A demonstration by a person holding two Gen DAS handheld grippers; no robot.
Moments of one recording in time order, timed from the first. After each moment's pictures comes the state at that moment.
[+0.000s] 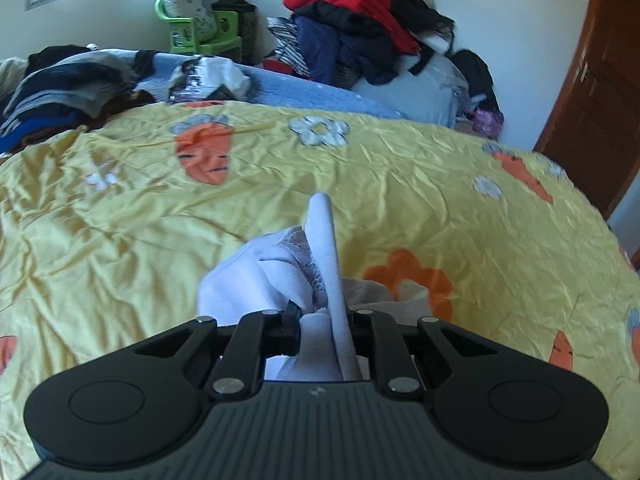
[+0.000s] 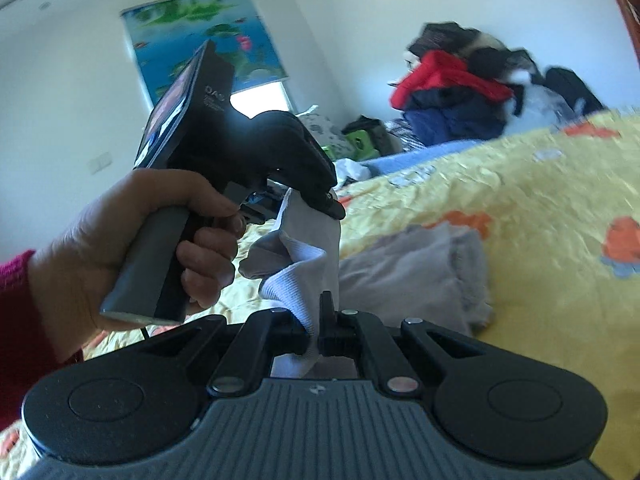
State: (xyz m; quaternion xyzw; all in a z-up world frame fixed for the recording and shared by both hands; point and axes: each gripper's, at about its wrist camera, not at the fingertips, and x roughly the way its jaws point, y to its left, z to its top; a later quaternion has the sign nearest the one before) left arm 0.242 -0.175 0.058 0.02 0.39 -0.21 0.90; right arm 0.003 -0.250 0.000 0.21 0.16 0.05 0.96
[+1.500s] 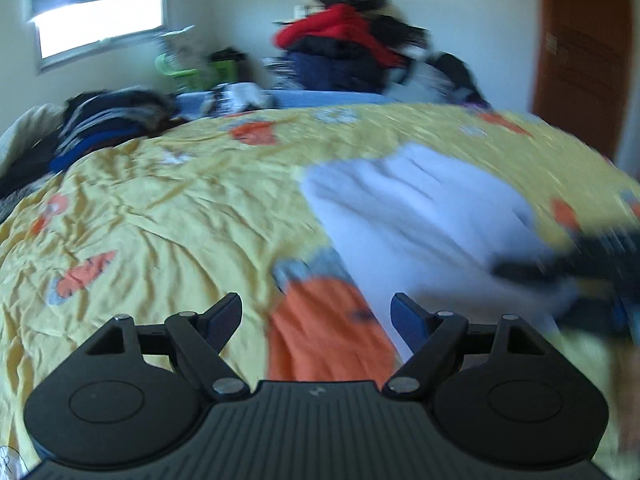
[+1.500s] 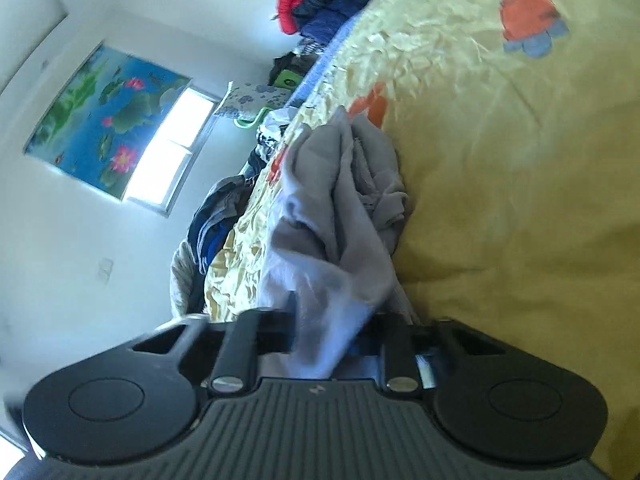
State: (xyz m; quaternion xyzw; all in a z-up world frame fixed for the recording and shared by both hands) left arm 0.080 -0.061 0.016 0.10 0.30 -0.22 0.92; right arm 0.024 -0.326 -0.065 0.52 0.24 0.05 0.82
